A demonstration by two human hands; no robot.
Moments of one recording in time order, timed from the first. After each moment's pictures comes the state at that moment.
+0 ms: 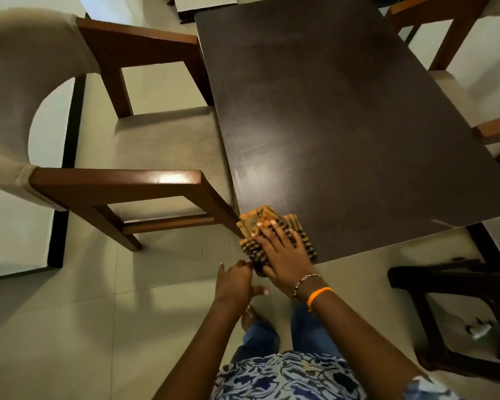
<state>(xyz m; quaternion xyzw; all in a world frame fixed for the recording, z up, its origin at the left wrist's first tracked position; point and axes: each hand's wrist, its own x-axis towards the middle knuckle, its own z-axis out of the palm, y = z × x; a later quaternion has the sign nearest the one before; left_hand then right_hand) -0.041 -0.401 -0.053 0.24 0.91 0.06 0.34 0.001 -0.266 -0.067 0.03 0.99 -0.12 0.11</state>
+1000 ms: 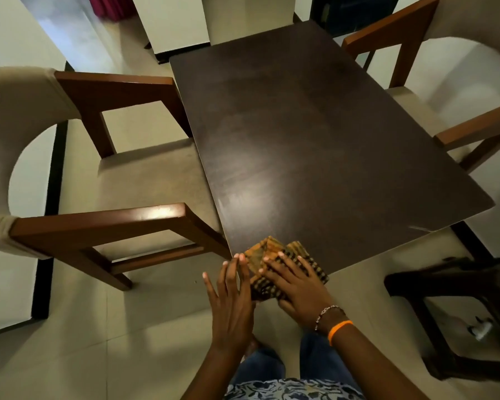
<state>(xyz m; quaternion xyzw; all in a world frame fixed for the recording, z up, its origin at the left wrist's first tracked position) -0.031 -0.401 -0.052 0.37 0.92 0.10 0.04 0.040 -0.236 -0.081 0.02 0.99 -0.11 0.03</state>
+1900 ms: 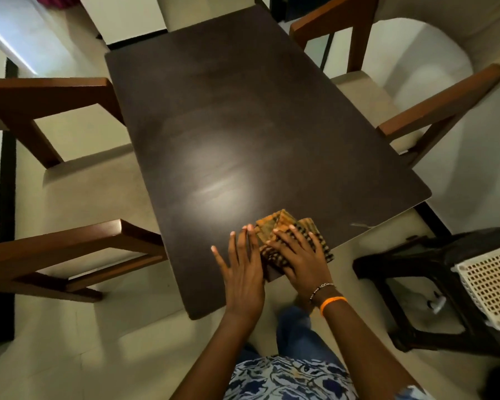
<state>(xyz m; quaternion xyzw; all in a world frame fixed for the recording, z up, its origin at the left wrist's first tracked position) -0.003 -0.248 -0.038 0.38 0.92 0.11 0.05 0.076 -0.115 -0.077 0.18 0.97 -0.17 -0.04</state>
